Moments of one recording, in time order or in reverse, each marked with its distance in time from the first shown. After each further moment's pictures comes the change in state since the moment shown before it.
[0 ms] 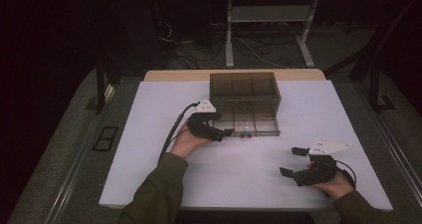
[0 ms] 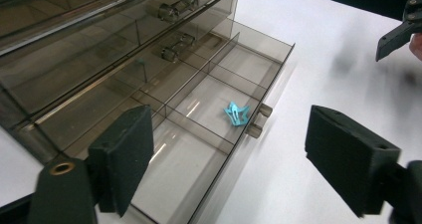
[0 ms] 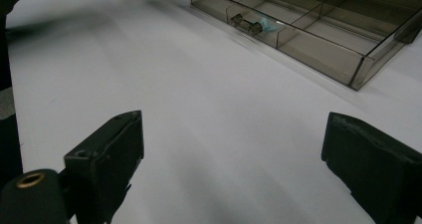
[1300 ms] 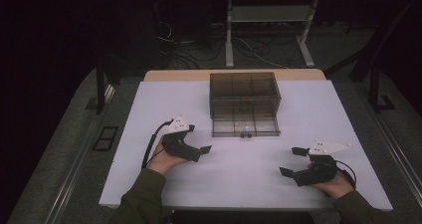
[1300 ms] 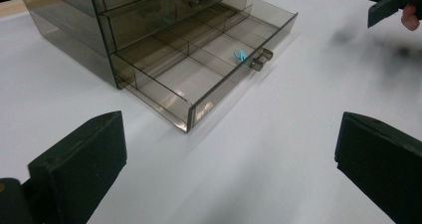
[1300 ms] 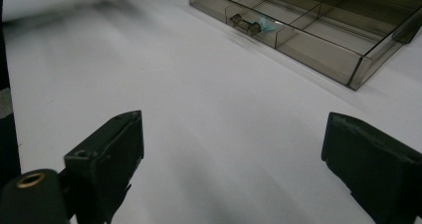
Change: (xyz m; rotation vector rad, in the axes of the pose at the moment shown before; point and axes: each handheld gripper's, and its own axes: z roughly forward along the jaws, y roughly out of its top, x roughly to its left) left arm -0.012 -0.057 -0.063 -0.029 0.071 -0.043; right arm 0.000 0.000 0.000 0.000 -0.005 0.000
